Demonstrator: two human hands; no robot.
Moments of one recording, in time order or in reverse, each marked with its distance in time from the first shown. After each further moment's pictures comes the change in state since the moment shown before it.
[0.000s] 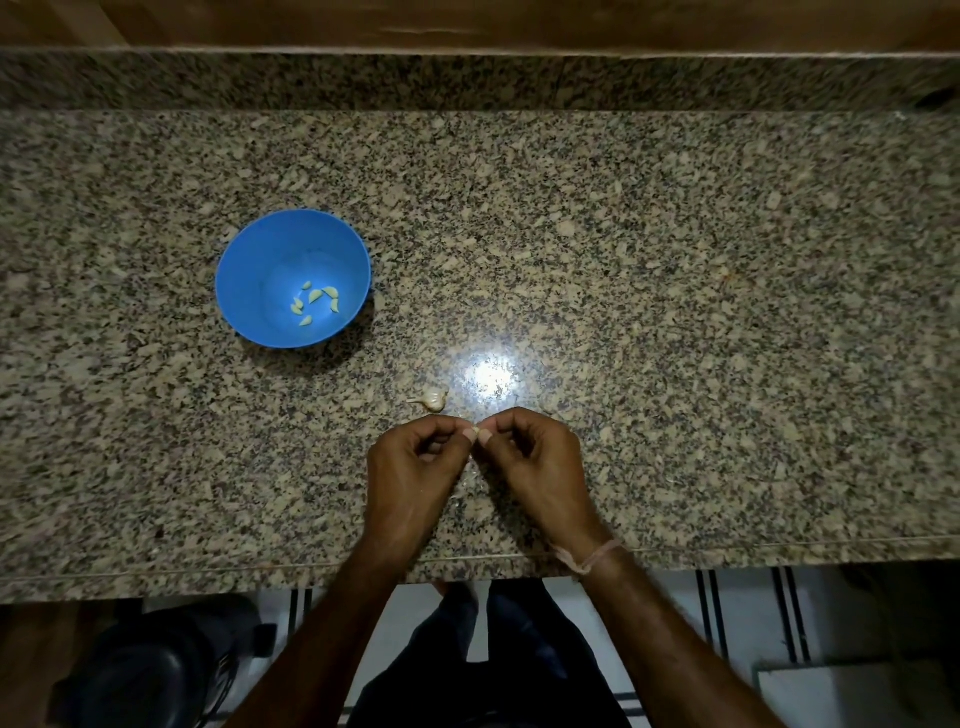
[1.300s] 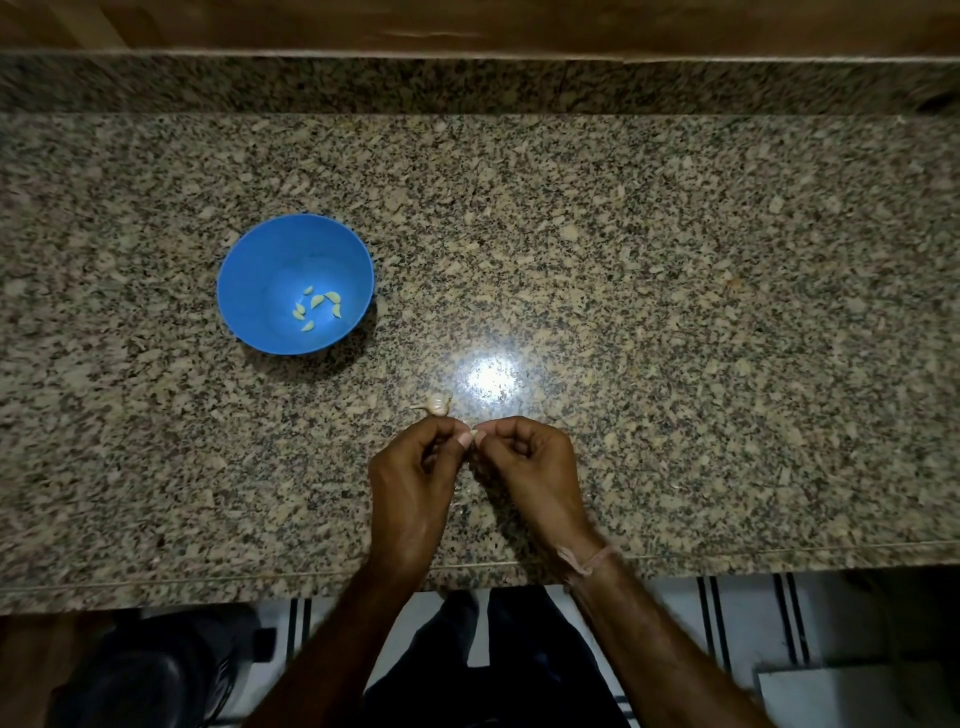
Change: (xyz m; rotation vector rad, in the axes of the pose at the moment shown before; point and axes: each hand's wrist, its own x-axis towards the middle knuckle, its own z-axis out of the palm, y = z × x) left_hand -0.002 -0.010 0.002 0.038 0.089 0.154; right_hand 0.000 -0.005 0.013 0.233 0.032 0.199
